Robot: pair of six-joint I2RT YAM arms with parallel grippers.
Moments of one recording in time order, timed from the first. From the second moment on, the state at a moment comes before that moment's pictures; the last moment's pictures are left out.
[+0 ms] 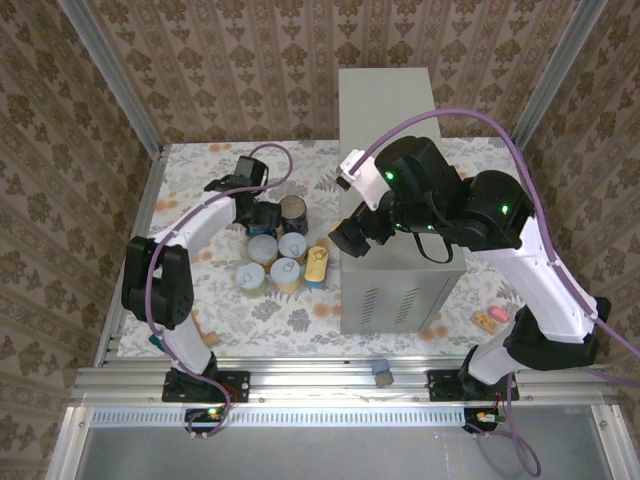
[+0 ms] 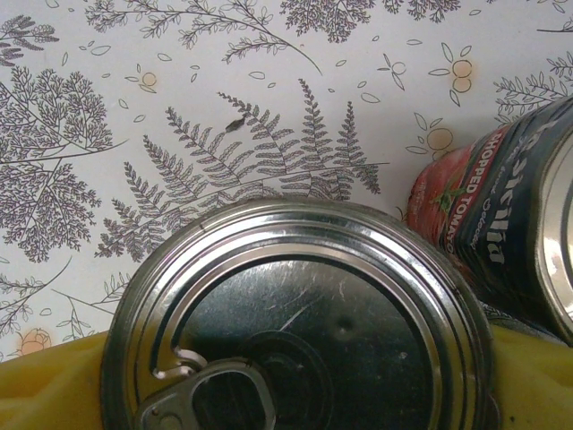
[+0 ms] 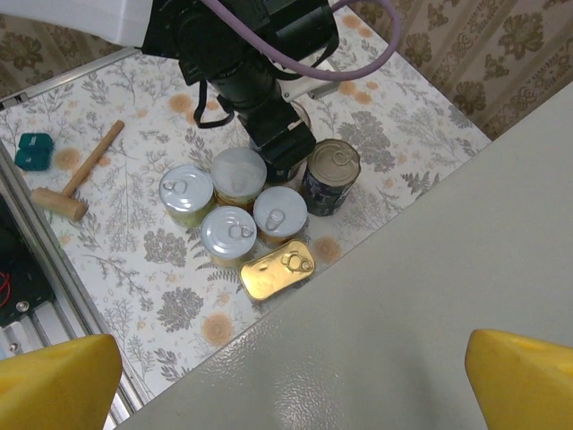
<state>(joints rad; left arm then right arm) -0.36 1.75 1.33 -0.70 -0.12 -0.15 0.93 1.52 2.22 -1.40 0.15 -0.05</state>
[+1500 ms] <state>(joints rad) -0.34 1.48 1.51 -1.00 -0.15 -0.08 0.93 1.35 1.84 -1.01 0.02 -0.09</state>
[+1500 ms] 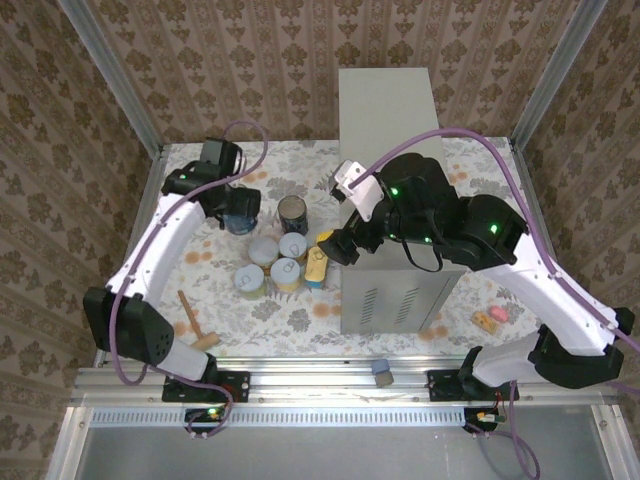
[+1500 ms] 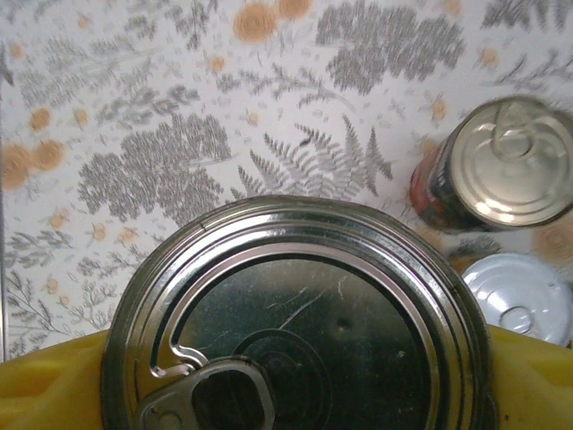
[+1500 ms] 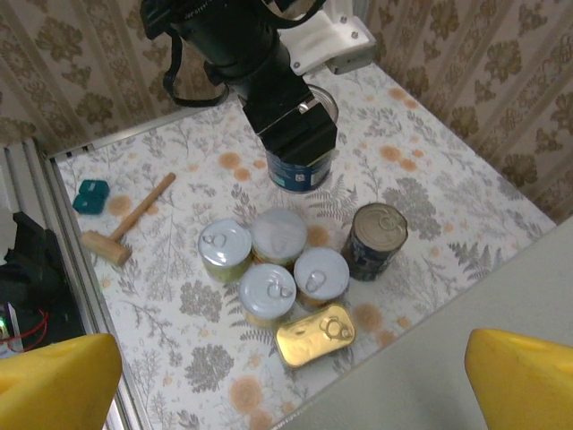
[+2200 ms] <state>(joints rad) -0.35 1.39 1.92 -1.37 0.02 -0.03 0.93 1.27 1.56 -0.53 -0.15 -0.13</state>
